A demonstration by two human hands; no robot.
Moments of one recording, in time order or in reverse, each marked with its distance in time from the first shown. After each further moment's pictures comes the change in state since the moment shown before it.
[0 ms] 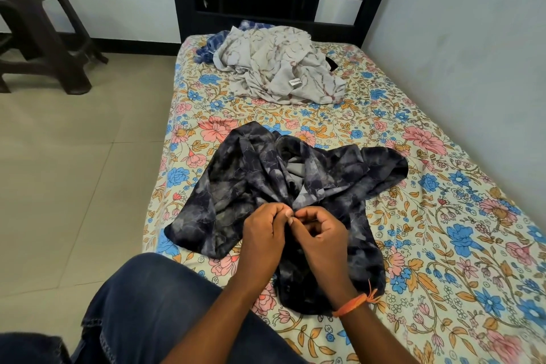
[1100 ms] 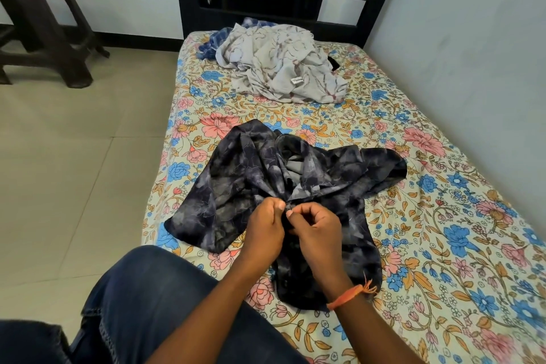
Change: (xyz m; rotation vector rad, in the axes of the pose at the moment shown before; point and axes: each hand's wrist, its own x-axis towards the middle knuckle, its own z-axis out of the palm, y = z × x) left_hand 0.007 0.002 0.003 -0.050 -0.143 -0.245; right_hand 0.004 -0.005 0.008 0.034 -0.016 0.123
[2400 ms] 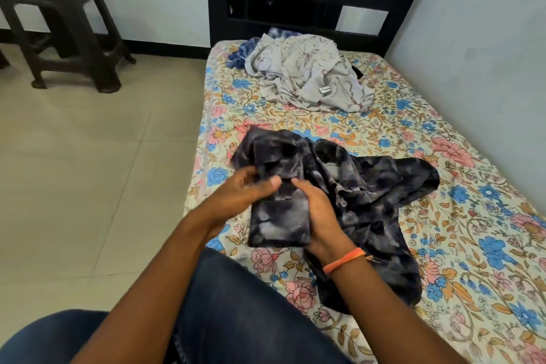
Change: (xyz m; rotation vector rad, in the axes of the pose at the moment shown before) left_hand 0.029 0.023 -0.159 -0.258 -0.337 -0.218; right_hand 0.022 -0.050 0.085 0.561 -0.363 0.417
